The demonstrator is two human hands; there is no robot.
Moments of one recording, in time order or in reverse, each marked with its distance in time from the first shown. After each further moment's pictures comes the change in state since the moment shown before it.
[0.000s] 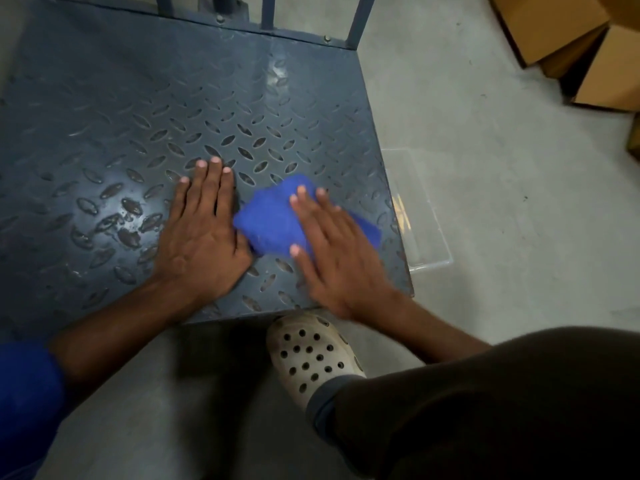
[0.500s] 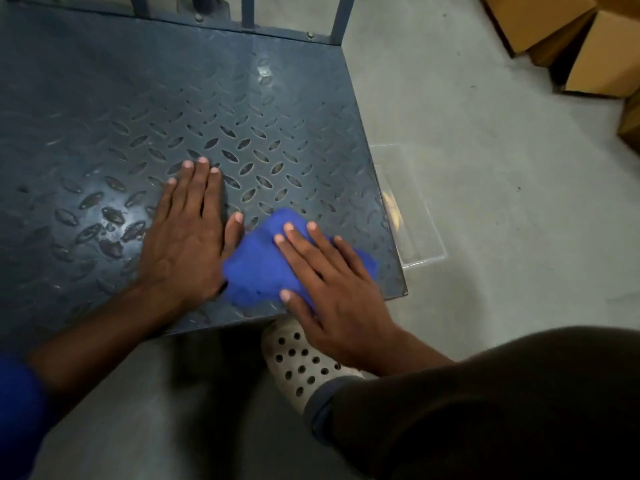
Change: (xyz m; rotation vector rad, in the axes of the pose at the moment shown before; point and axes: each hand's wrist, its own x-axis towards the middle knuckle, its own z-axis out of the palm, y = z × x) left_hand 0.007 -0.003 0.003 -0.020 0.023 0.030; right_hand -0.045 -0.012 -0.002 -0.073 -0.070 -0.008
